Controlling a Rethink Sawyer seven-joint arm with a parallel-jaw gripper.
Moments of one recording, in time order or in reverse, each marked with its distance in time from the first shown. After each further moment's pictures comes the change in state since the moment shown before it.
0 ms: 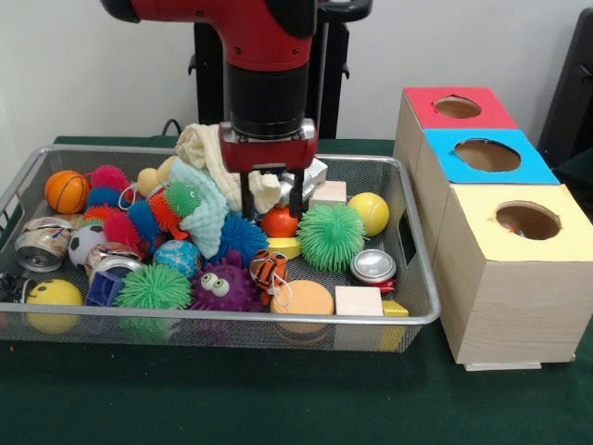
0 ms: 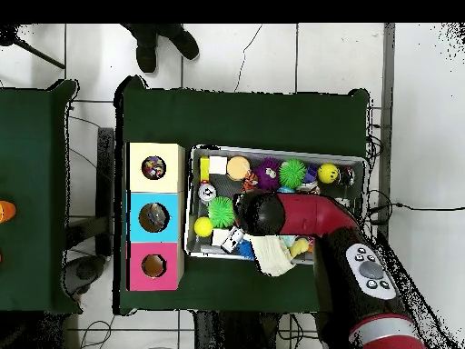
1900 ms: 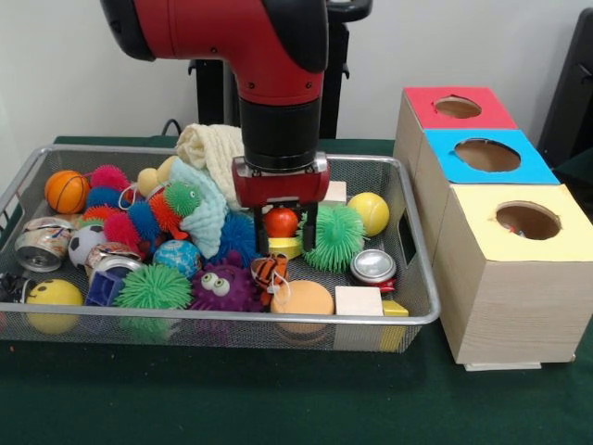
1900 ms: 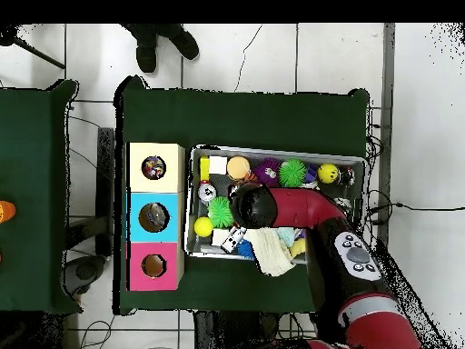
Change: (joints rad) arm 0.019 0.084 -0.002 -0.058 0.005 -0.093 0.000
